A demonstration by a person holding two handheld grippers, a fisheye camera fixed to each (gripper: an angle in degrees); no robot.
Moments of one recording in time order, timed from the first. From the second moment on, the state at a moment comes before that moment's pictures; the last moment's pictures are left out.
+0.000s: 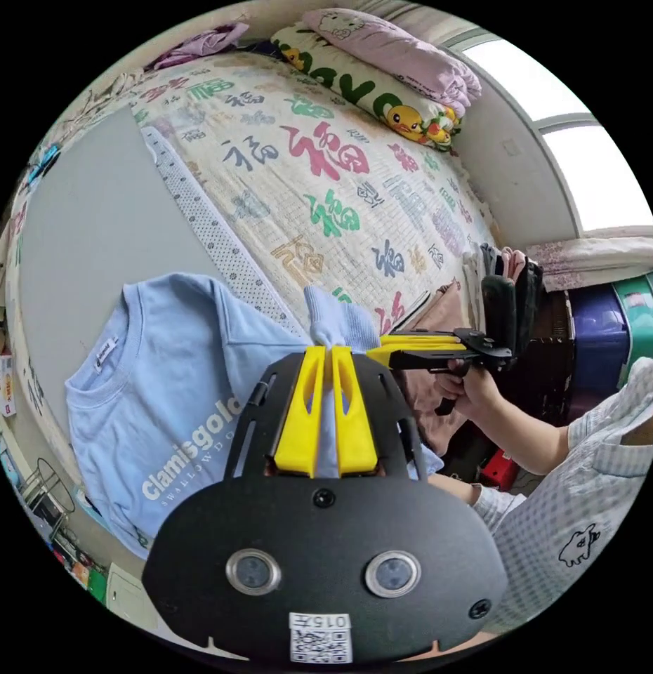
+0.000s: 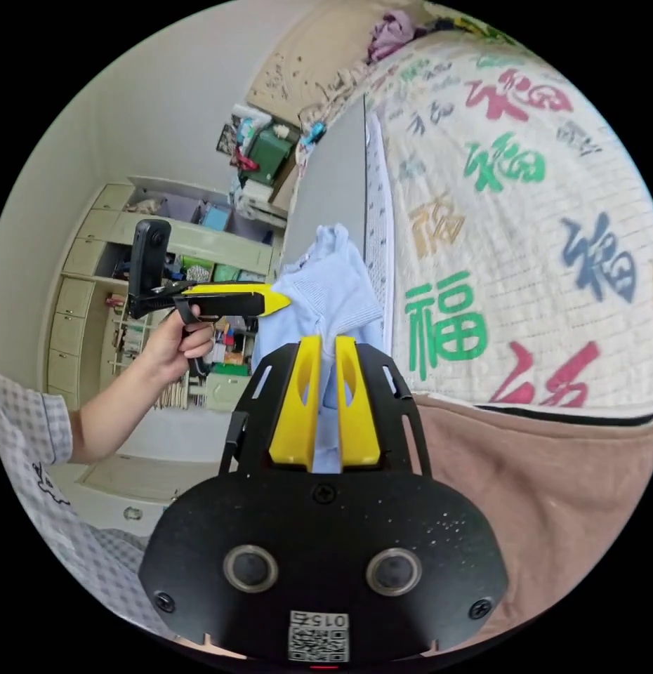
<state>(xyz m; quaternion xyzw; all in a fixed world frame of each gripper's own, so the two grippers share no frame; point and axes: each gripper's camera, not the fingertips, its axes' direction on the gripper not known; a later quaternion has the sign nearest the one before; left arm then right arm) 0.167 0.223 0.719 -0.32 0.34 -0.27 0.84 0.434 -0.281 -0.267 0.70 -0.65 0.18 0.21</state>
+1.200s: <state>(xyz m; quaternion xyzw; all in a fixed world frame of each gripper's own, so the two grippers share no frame) 0.414 -0.115 0.805 -0.23 0.41 -0.05 0.88 0.589 -0.489 -0.014 0.44 -0.63 0.61 0.20</state>
